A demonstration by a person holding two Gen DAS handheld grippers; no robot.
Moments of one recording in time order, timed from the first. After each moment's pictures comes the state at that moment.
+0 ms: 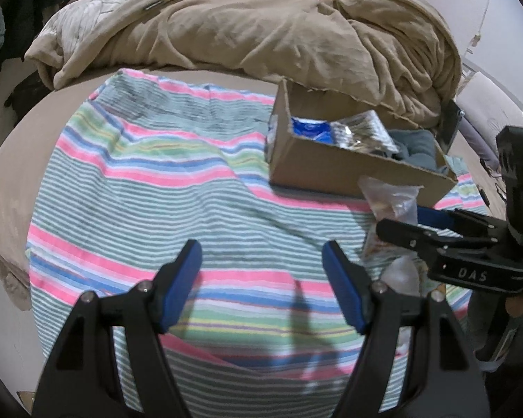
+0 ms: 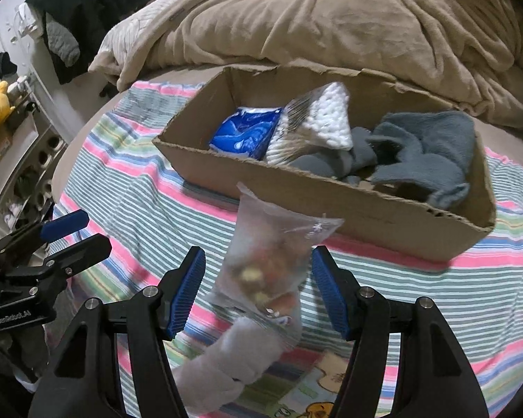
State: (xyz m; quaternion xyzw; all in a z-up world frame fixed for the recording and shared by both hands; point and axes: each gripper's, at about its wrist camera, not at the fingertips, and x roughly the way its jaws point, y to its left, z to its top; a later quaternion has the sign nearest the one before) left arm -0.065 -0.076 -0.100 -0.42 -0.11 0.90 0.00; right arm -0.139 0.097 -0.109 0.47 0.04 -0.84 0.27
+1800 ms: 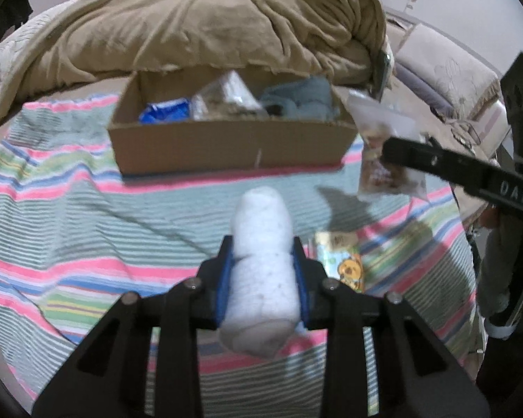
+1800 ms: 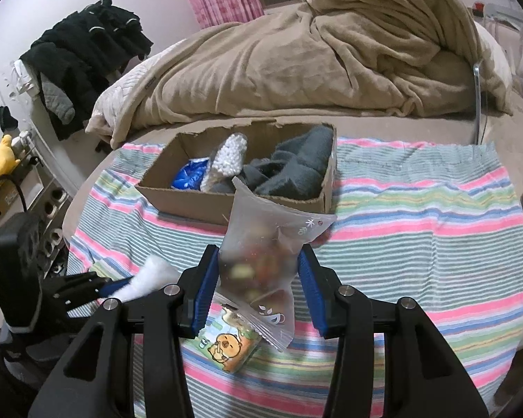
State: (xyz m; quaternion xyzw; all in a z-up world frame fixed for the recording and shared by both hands) left arm -0.066 0.046 -0.087 -0.44 -0.05 0.89 0.11; right arm -0.106 0.223 -0.060 0.40 -0.04 -0.88 0.24
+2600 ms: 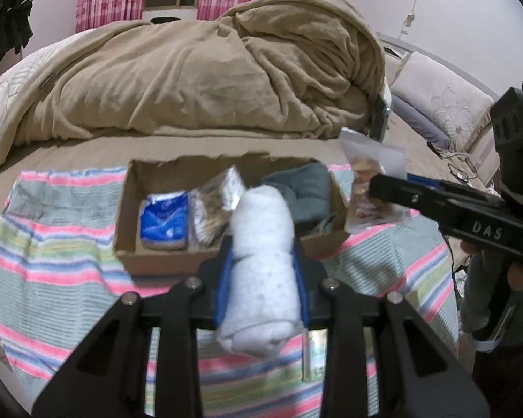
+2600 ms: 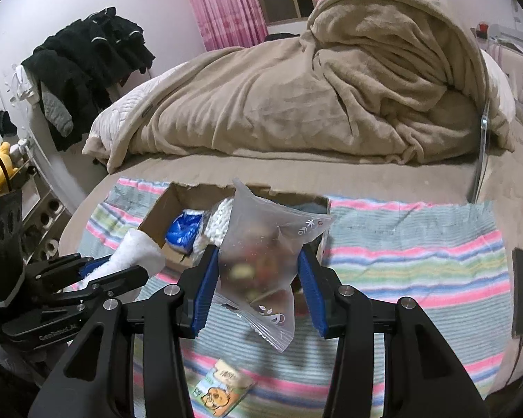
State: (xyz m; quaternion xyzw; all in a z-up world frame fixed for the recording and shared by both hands) left arm -0.129 0.048 -0.027 -0.38 -0.05 0.91 0.12; right arm -0.160 0.226 -0.018 0.37 -0.03 -0.90 0.25
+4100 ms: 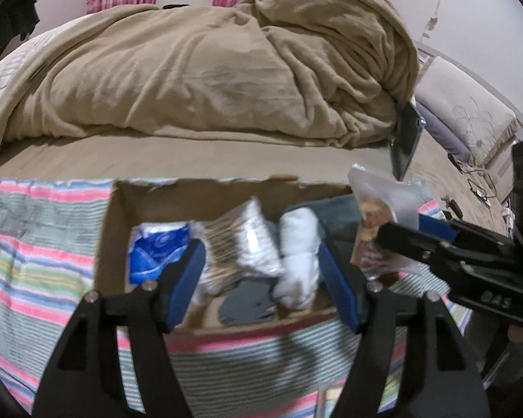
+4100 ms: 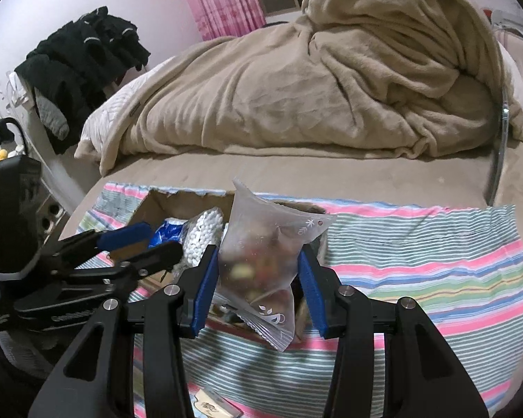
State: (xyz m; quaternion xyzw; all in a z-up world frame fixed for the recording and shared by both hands) left arm -0.202 0.036 -0.050 -0.40 -0.08 0.91 0.08; right arm -0.210 0.217 -0.050 0.40 -0.04 -0.88 0.25
